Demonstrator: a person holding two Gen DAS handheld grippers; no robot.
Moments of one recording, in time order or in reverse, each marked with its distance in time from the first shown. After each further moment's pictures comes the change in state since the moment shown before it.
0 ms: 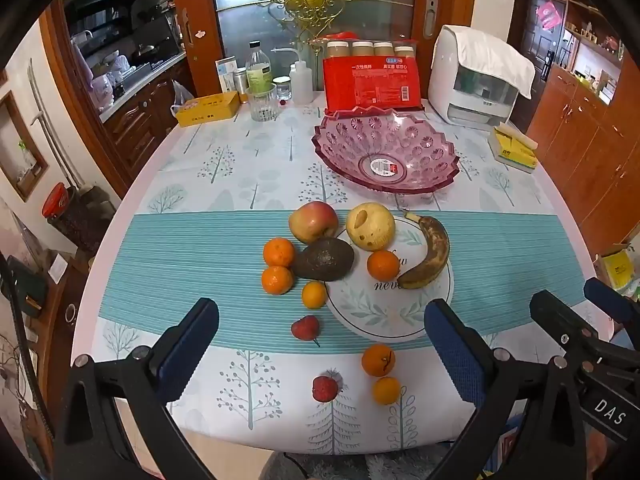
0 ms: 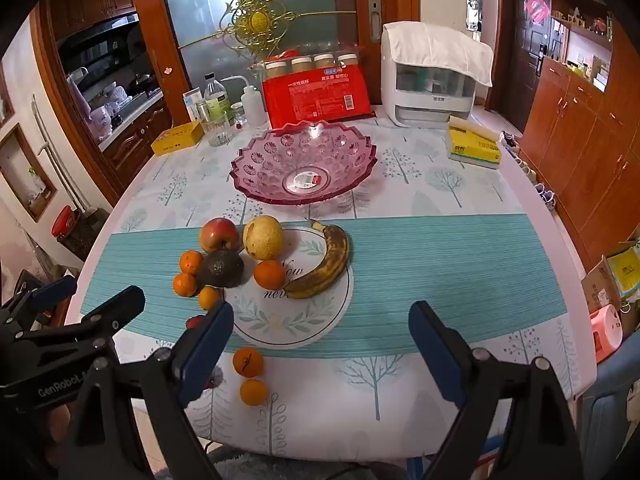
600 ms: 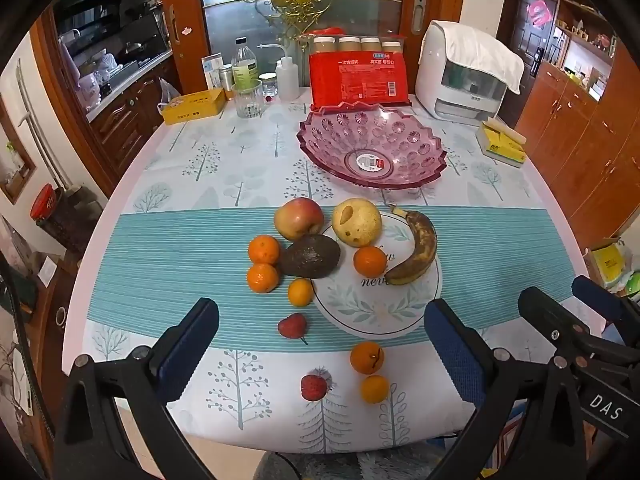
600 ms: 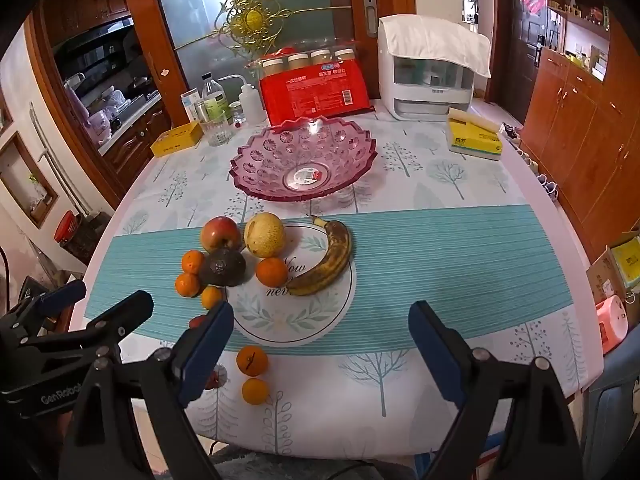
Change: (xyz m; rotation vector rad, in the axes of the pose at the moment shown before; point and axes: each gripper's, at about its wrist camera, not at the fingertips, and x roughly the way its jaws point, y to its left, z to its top) left arm 0.003 -0.006 0.002 0.016 0.015 -0.039; right arm 0.005 -0.003 -0.001 0.025 0.012 0.020
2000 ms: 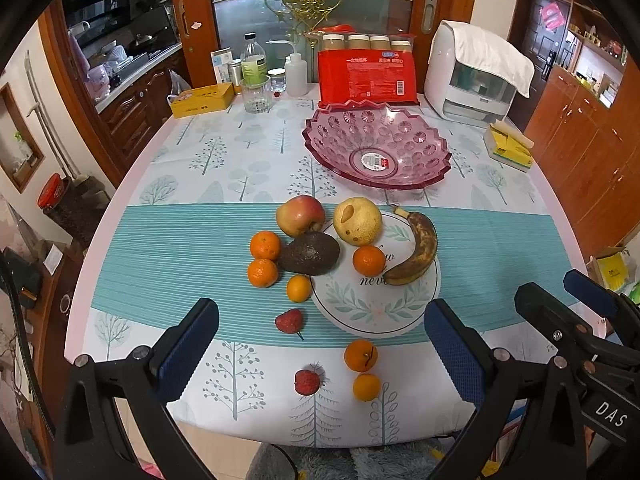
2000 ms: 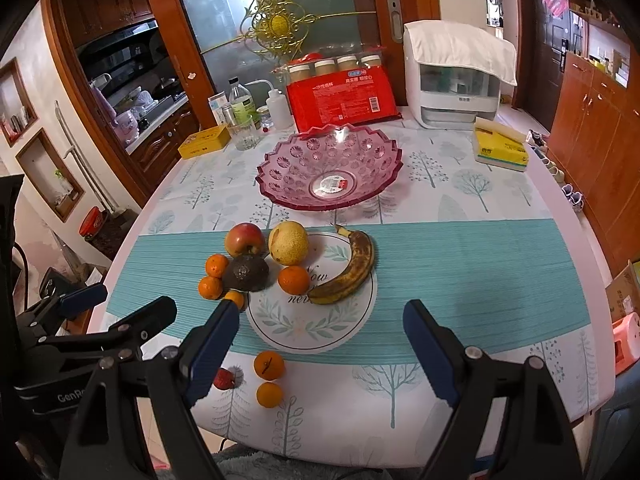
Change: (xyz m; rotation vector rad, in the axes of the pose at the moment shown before) left arm -0.005 -0.008 0.005 -0.036 0.018 0.034; right arm -0.004 -0.002 0.008 -0.035 -0.013 0.114
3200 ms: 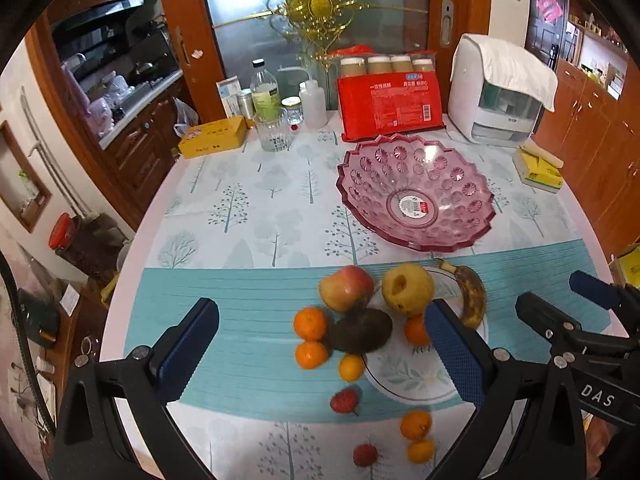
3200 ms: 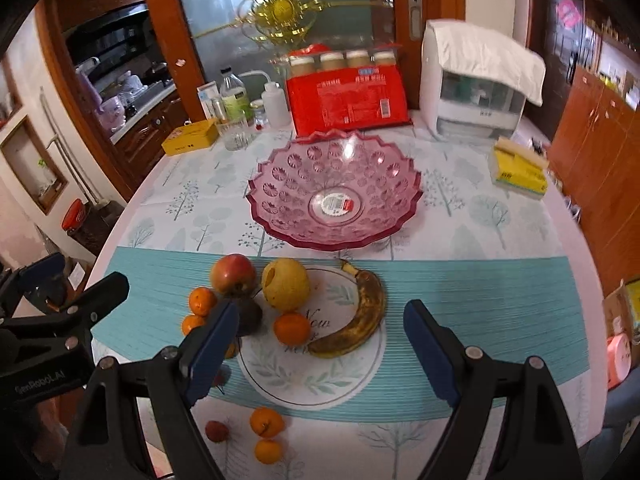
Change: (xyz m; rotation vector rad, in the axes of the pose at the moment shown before) left arm 0.041 0.044 0.090 0.075 -0.042 0.055; right arm 0.071 0.019 0.073 -0.027 0.066 -0.052
